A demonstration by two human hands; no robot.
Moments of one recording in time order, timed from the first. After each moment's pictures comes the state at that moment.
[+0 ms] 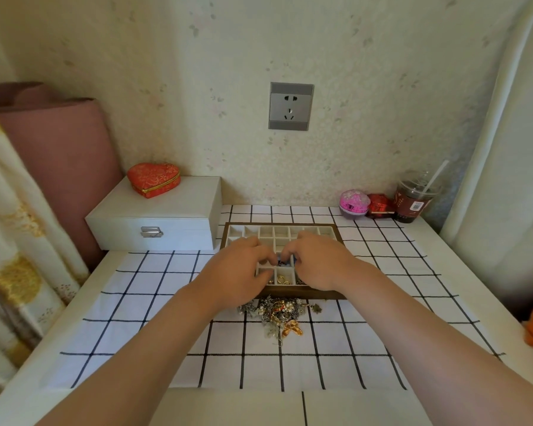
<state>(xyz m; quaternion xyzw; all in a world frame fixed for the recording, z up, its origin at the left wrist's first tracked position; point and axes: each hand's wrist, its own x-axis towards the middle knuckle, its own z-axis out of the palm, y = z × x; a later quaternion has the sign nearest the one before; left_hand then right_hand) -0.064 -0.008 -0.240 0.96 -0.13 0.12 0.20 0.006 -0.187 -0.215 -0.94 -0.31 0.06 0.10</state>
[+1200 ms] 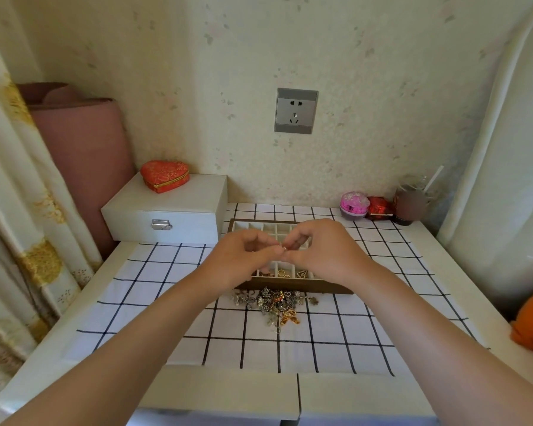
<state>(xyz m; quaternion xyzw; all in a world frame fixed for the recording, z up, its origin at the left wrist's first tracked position) -0.093 -0.020 -0.207 0.82 0.02 0.04 0.57 -0.030 -0.201 -0.187 -0.89 -0.29 0.02 0.36</state>
